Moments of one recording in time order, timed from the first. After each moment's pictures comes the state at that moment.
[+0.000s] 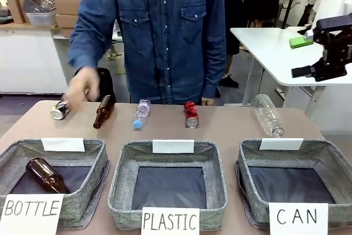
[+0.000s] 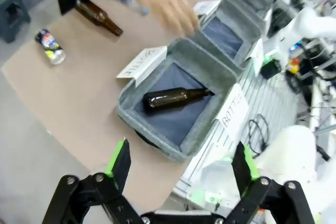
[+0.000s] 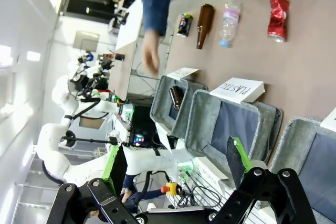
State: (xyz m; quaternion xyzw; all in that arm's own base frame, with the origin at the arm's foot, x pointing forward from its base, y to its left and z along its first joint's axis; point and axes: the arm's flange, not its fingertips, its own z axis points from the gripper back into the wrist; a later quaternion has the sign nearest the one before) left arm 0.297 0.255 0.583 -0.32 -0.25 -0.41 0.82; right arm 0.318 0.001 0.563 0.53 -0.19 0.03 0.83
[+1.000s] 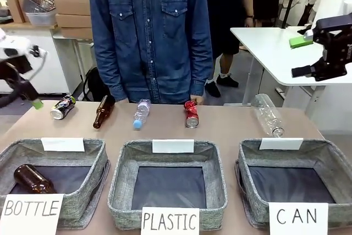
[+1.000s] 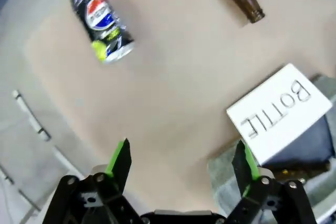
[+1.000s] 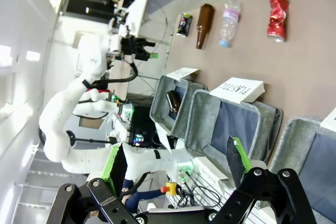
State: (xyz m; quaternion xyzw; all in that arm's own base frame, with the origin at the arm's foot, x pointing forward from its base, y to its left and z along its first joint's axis) left arm 0.520 0.053 0.430 -0.04 -0.08 -0.35 0.93; right arm 0.318 0.001 0.563 0.53 -0.19 0.03 0.83
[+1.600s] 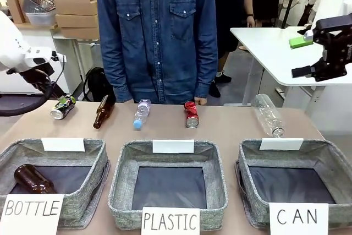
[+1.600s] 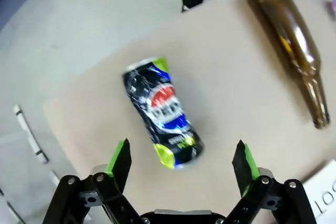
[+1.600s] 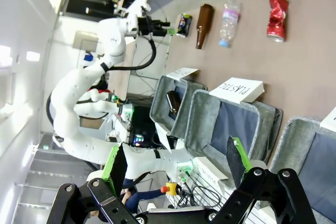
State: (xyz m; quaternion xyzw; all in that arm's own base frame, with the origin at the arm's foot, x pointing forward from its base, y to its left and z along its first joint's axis) left arm 0.625 0.073 0.377 -0.05 -0.16 -0.29 0.94; right arm 0.318 0.000 0.563 0.53 -0.19 0.03 0.83
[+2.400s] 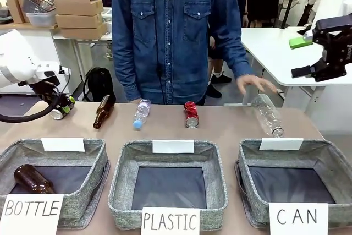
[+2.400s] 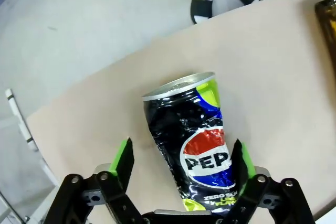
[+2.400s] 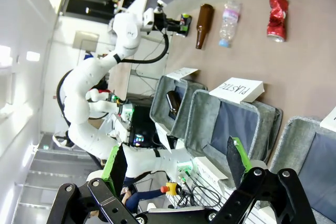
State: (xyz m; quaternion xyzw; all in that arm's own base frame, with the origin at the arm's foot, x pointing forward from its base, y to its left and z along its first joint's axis) left arm 0.664 0.086 0.315 -0.05 -0.12 -0.26 0.96; right arm 0.318 0.000 0.563 0.53 -0.19 0.03 0.83
